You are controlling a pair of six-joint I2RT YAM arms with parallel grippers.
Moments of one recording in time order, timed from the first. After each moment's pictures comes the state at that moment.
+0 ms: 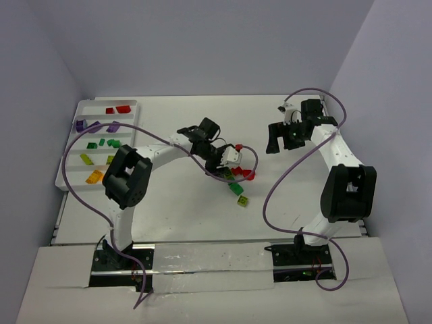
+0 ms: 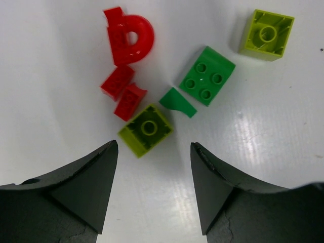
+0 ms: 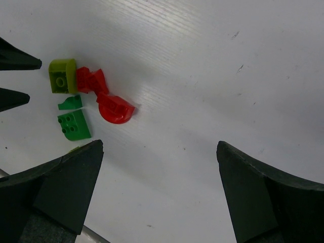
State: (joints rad) left arm -0.71 2.03 1.52 -0.57 0.64 1.02; right arm -0.04 1.61 1.29 -0.75 -0.47 -0.25
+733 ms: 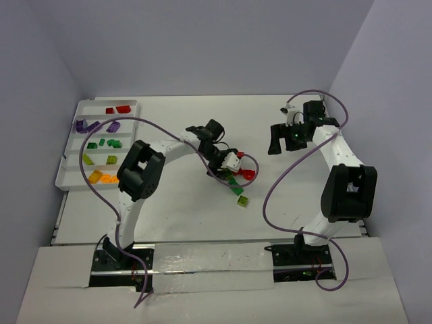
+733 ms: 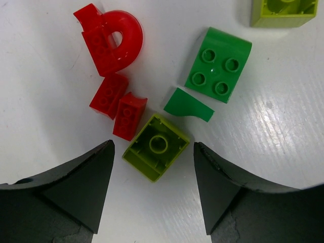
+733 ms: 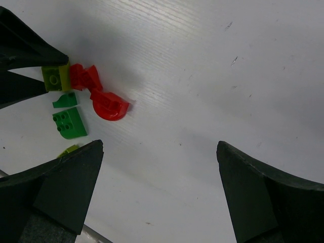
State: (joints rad) left arm -0.70 2.21 1.67 -0.69 0.70 1.30; right arm -0.07 1.61 1.27 -0.75 -0.47 -0.25
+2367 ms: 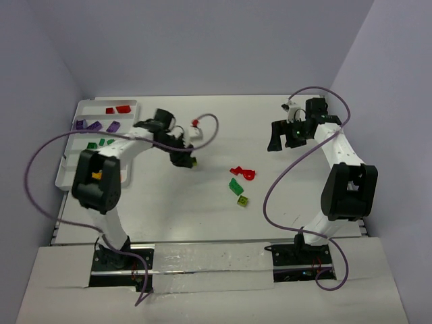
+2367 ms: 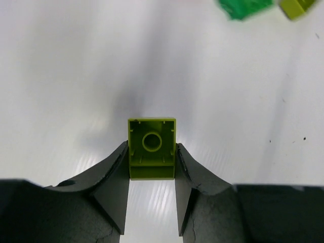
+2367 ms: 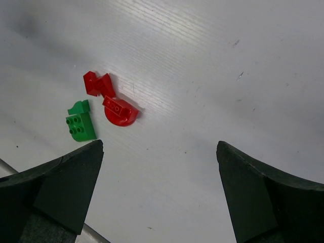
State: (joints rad) left arm -0.37 1.82 1.33 -0.66 0.71 0.75; right arm -0.08 1.63 1.31 -0.76 -0.54 -0.26
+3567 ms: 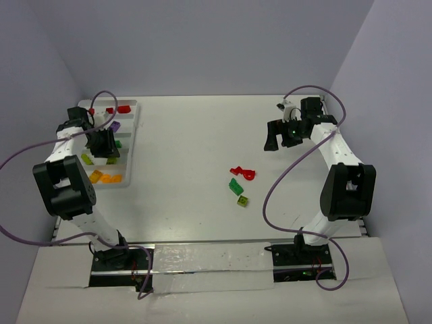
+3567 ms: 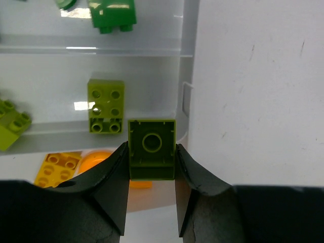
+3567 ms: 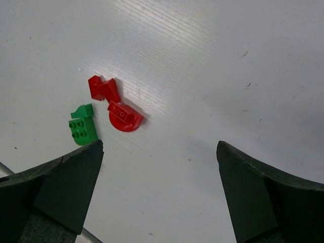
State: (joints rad) left arm 0.28 1.76 1.34 -0.74 0.29 0.15; right arm -0.04 1.63 1.31 -0.73 -0.53 -0.25
